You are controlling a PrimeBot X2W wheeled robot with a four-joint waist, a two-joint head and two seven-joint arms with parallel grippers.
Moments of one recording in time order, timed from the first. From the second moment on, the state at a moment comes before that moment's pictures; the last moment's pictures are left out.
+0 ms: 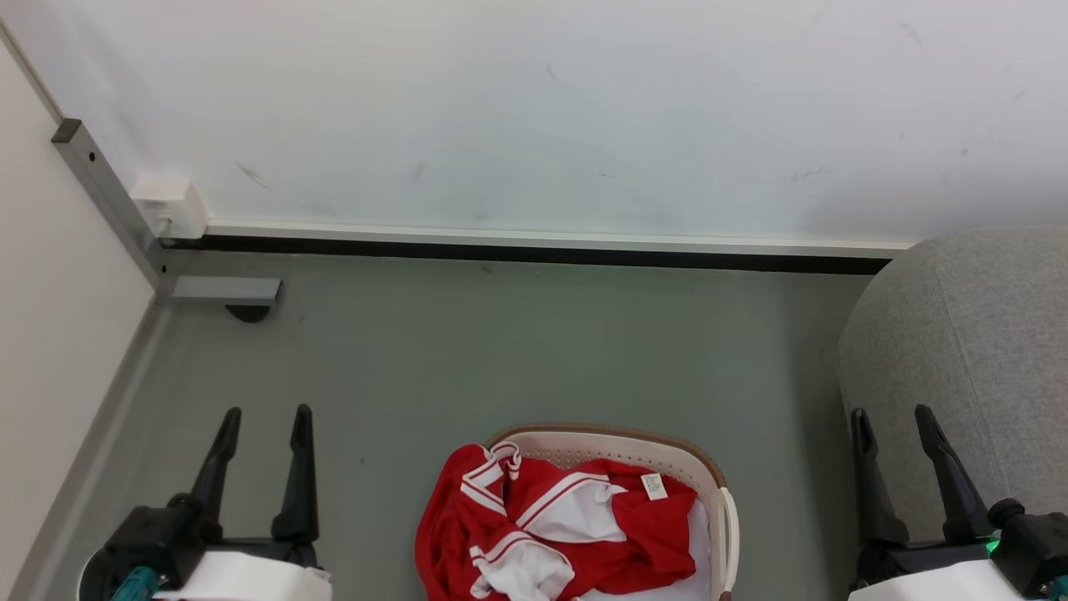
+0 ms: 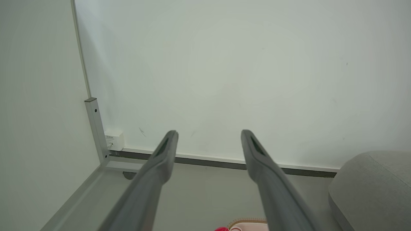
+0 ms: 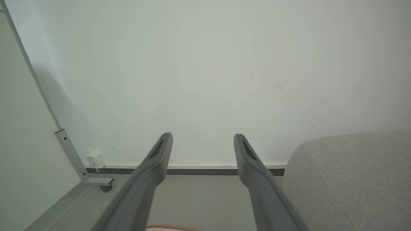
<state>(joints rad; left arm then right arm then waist) -0.06 0.11 0.00 0.07 -0.20 -0.05 -0.23 -0.06 -0.05 0.05 0.11 0.32 0.13 -0.23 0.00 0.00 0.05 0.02</state>
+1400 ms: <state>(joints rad) -0.08 0.06 0.08 0.06 -0.09 -0.11 -0.26 -0.06 -0.05 0.05 0.07 0.23 0.13 -0.26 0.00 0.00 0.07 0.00</state>
